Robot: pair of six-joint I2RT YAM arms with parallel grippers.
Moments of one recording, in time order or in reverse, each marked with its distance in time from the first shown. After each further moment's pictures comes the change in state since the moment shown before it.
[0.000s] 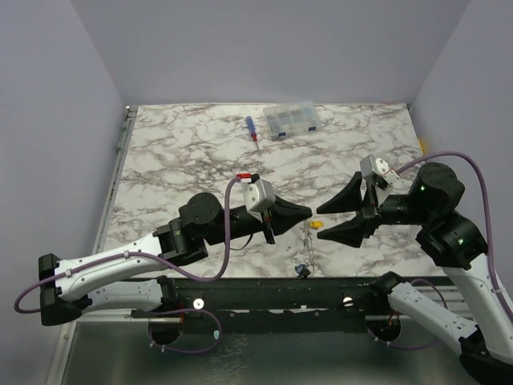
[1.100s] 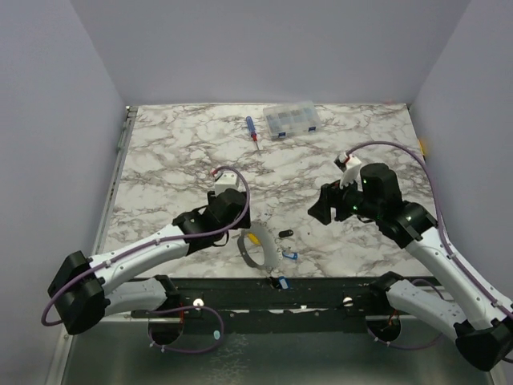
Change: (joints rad) left arm 0.320 0.093 -0.245 -0.529 -0.582 -0.520; right arm 0.001 0.118 -0.250 -0.031 0.743 0.187
